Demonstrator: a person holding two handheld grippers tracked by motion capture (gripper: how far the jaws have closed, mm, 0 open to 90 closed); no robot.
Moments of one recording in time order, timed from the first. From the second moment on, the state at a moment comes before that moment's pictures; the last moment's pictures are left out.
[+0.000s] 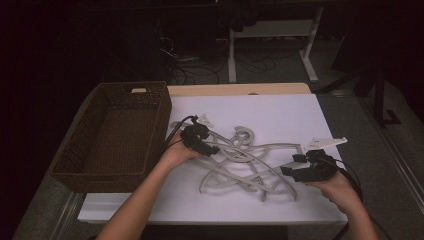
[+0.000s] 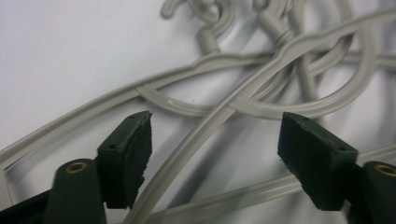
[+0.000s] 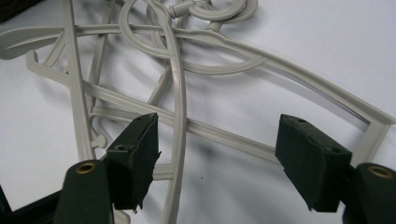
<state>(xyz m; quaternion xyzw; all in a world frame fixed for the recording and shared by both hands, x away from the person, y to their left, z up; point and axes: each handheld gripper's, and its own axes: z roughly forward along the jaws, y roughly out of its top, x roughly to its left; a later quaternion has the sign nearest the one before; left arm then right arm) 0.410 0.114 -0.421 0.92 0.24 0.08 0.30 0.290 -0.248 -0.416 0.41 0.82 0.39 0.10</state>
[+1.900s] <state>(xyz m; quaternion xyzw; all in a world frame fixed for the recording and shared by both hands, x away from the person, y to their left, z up) 0.404 0.124 -0.327 0.91 0.26 0.11 0.32 0.292 -0.237 -0.425 0.41 0.81 0.40 0.11</state>
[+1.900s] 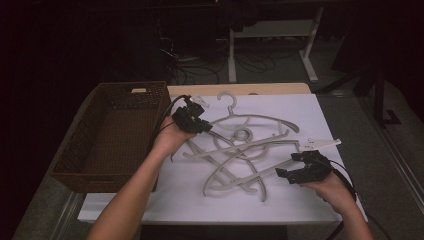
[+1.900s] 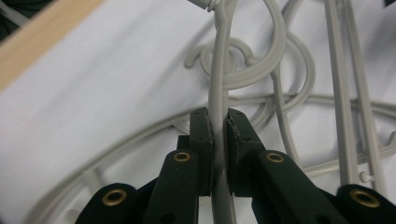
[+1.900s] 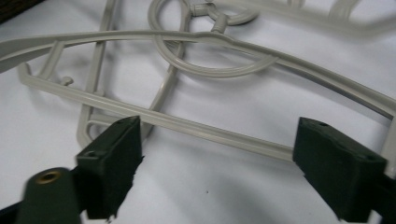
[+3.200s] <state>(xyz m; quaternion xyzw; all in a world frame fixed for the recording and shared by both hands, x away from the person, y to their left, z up) 0.366 0.401 -0.237 0.80 0.42 0.23 0.36 0.296 -0.226 -0.443 0.42 0.81 0.38 0.15</state>
